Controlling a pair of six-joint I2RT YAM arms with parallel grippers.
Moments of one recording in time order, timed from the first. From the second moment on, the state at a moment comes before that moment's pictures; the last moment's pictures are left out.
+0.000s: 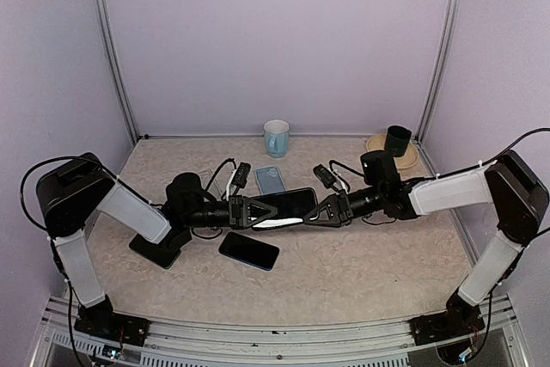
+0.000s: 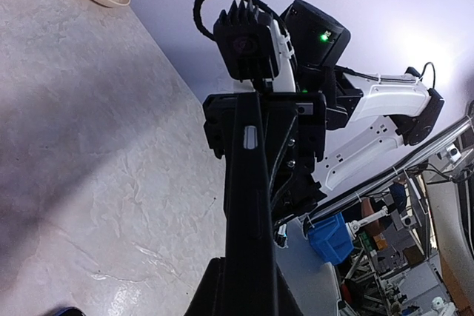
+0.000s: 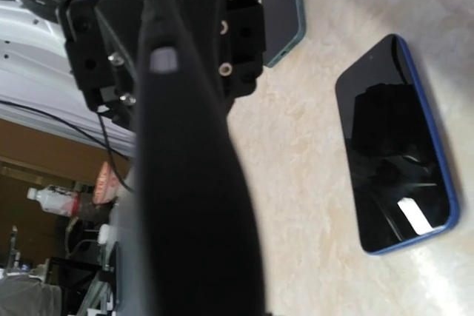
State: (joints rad) left arm -0.75 1.84 0.67 1.15 0.72 -0.93; right arm 0.61 1.65 0.81 0.33 -1.06 0.58
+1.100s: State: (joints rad) left arm -0.78 1.79 0.67 0.88 0.69 -0.84; right arm 0.63 1.26 0.70 0.06 -0.54 0.06
